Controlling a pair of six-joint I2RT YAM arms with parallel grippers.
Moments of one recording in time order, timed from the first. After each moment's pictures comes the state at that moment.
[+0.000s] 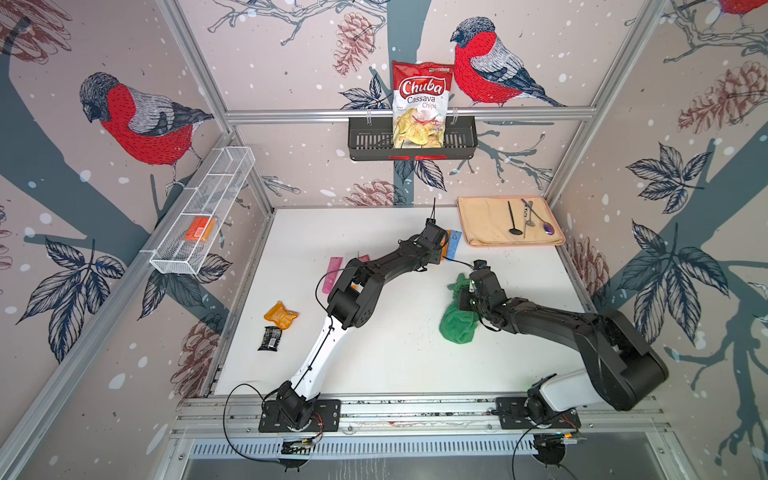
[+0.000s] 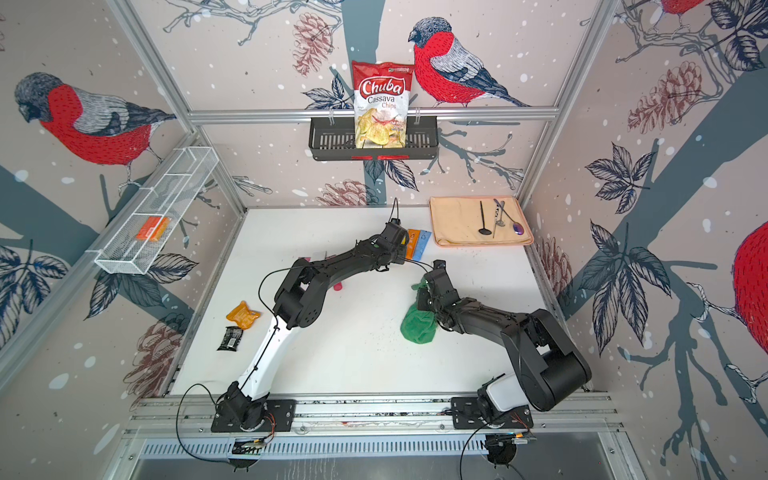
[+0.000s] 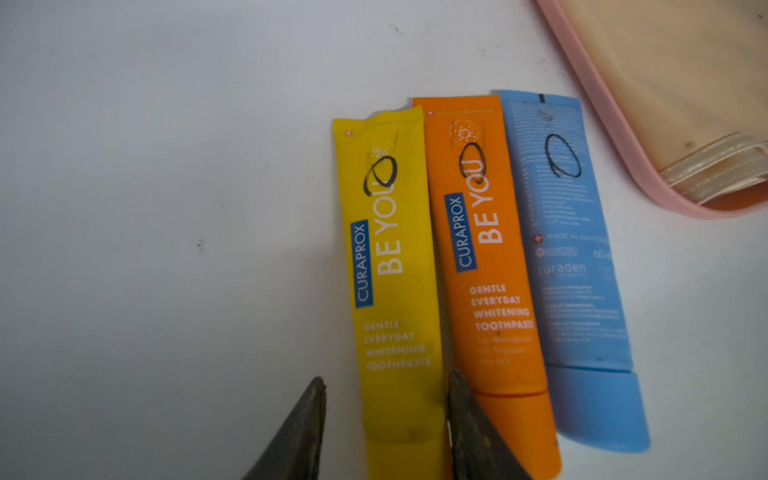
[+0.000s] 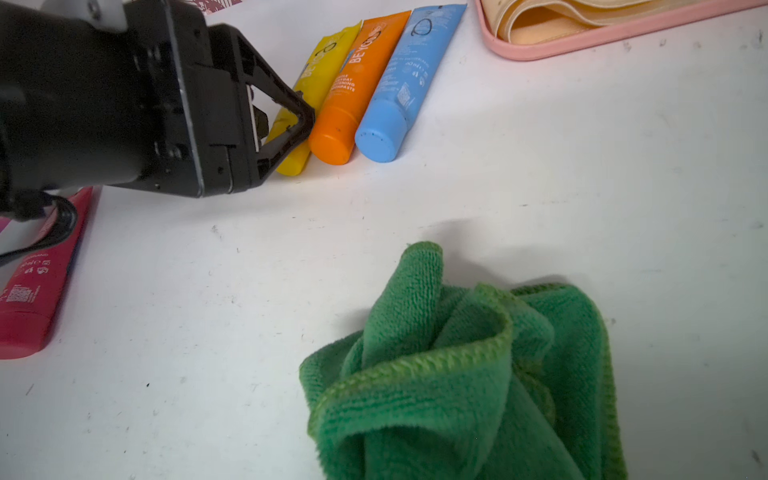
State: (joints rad) left arm -0.71 2.47 1.99 -0.37 -0.22 -0.36; right arm 0.54 1.46 0.57 0.07 0.07 0.47
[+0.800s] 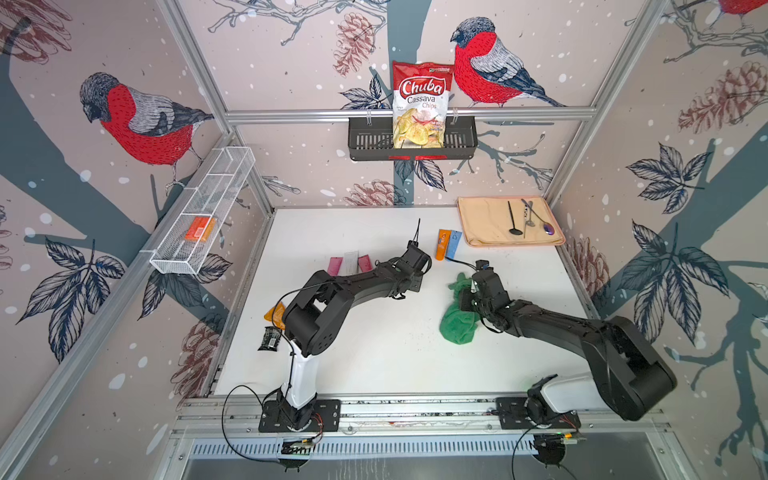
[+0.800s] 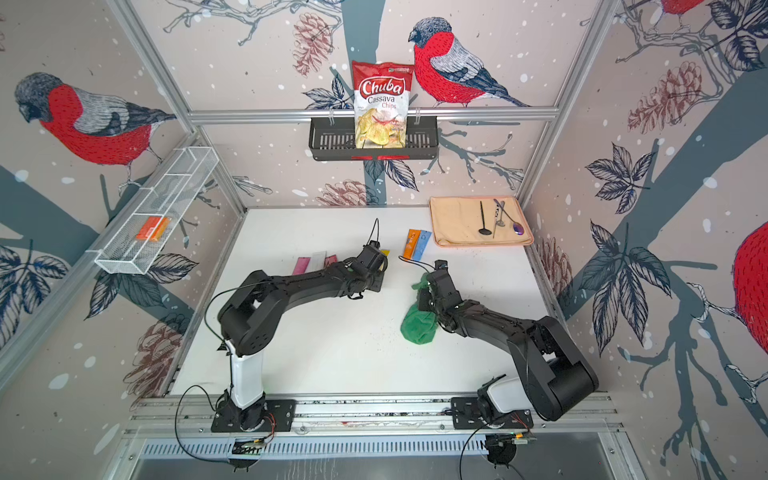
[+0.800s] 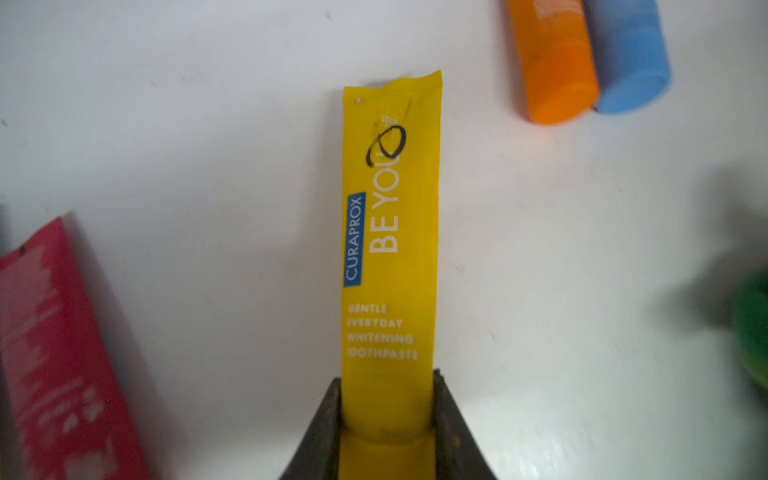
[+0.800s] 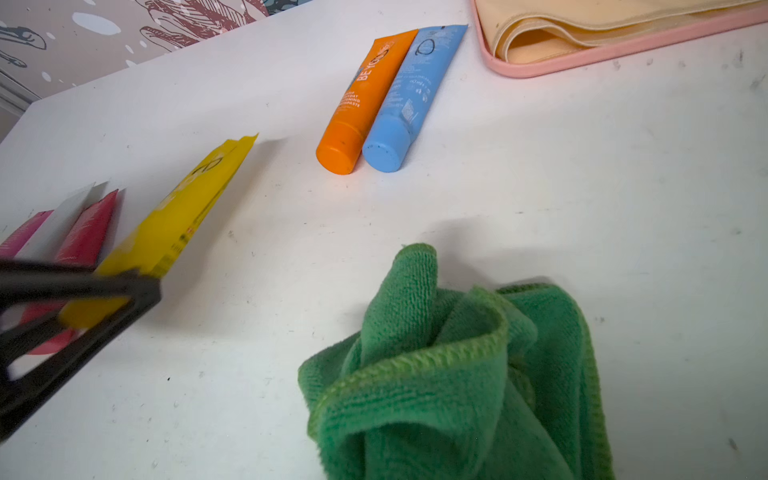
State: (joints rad) left arm -0.79 1.89 1.20 -0.28 -0.26 -0.37; right arm 0.53 1.39 0.54 0.07 0.07 0.47
